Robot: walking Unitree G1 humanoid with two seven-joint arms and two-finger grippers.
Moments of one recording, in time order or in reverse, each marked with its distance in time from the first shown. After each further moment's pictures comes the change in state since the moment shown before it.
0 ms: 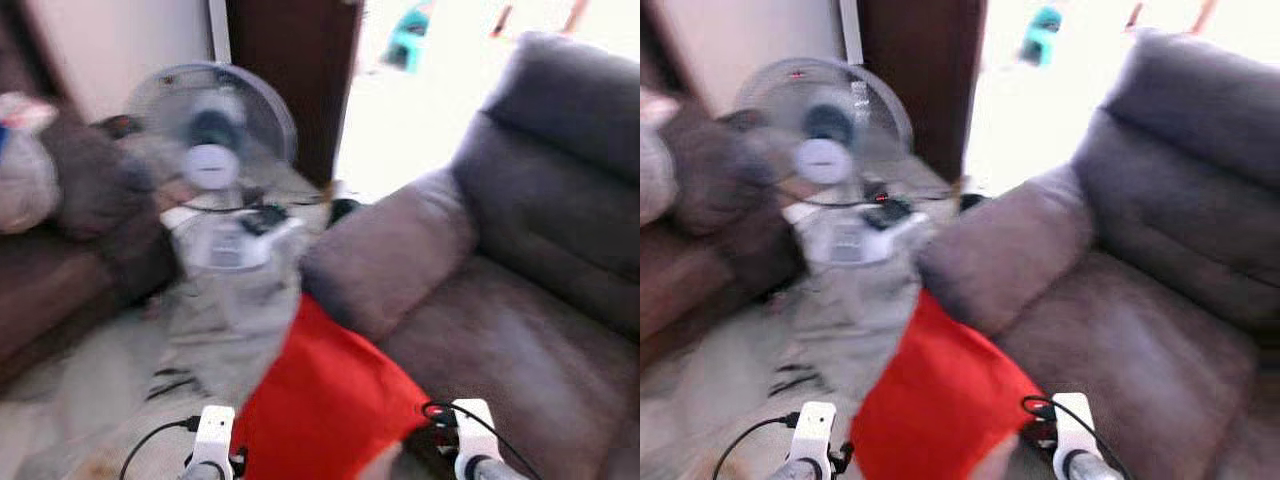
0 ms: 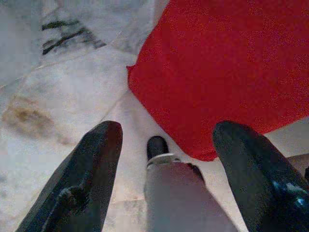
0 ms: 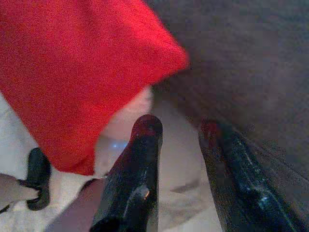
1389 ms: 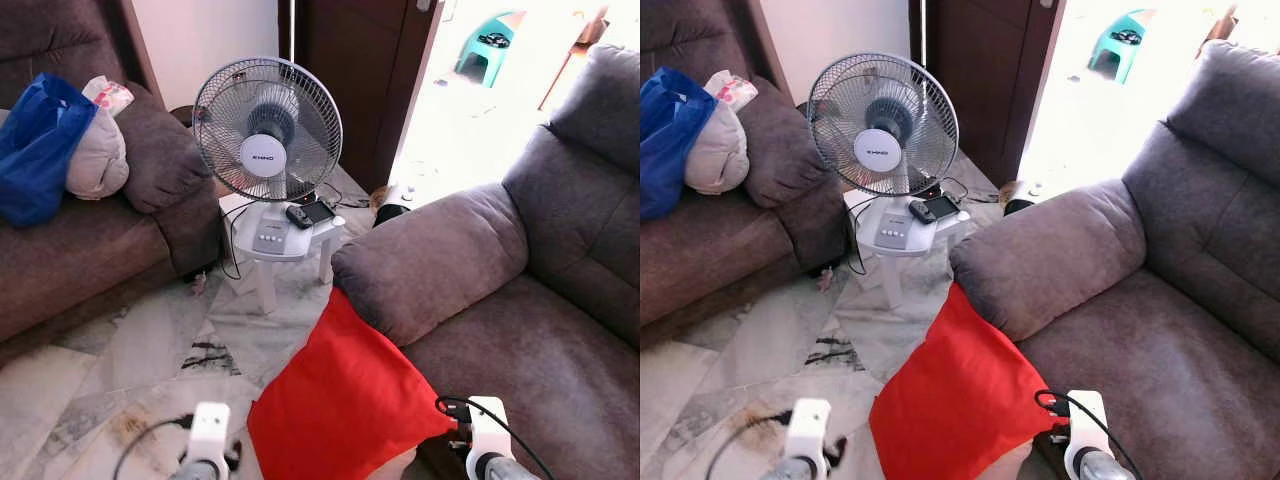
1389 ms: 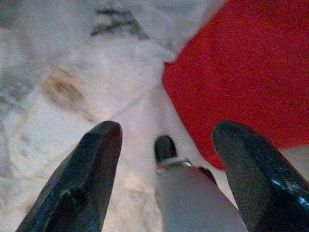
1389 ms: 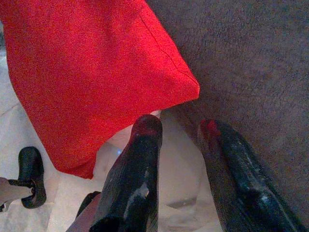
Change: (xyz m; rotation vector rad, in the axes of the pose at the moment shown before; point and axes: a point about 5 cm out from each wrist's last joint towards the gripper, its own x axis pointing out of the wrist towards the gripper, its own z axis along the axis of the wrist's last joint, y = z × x) left arm -0.001 0.010 0.007 0.006 -0.075 0.072; right arm -0.001 -0.010 0.002 0.059 -0.015 -0.035
